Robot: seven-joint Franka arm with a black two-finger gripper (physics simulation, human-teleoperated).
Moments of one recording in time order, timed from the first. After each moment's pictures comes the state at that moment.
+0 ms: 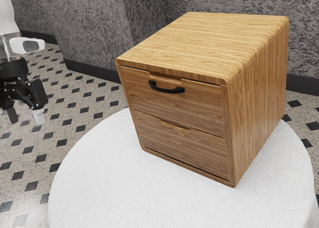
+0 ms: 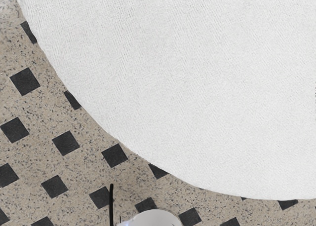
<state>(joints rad) 0.10 -0.14 0.29 -1.51 -0.02 1.17 0.09</state>
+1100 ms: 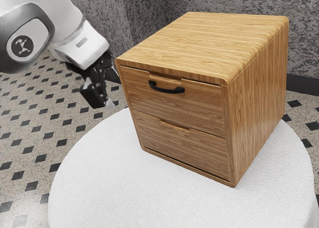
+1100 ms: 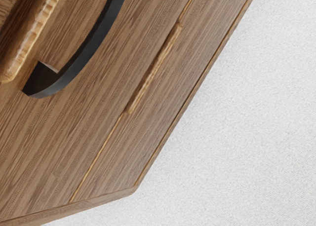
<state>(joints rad) 0.06 -0.28 -0.06 -1.73 0.06 1.82 0.98</state>
